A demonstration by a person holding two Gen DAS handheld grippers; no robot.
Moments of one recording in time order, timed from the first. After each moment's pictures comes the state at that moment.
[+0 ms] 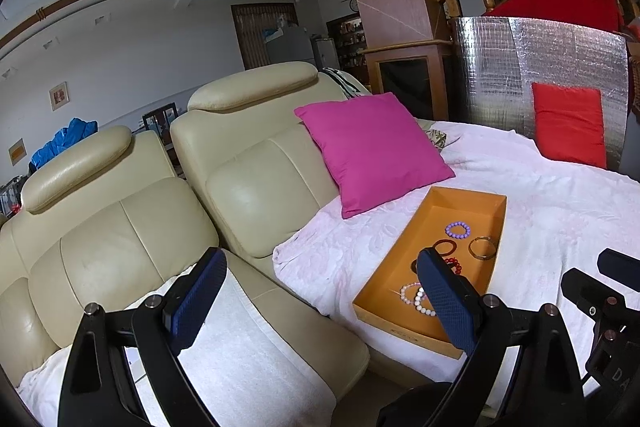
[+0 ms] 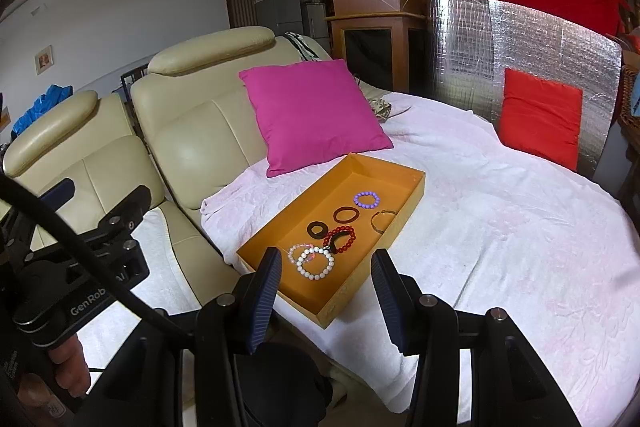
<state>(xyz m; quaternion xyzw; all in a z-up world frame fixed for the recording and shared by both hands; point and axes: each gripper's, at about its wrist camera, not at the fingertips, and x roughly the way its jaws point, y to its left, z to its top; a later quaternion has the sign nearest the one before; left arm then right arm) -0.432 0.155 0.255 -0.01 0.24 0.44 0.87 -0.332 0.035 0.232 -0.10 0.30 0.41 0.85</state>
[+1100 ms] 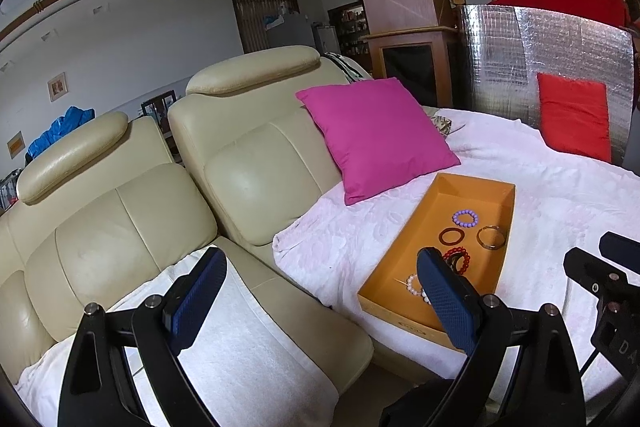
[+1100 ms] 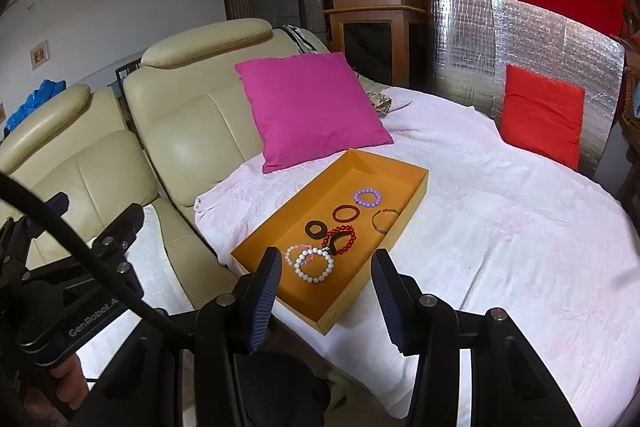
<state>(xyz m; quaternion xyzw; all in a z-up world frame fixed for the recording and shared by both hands) -0.428 0.175 0.238 -0.02 0.26 0.44 0.86 -0.322 0.055 0.222 -0.11 0.30 0.41 0.85</state>
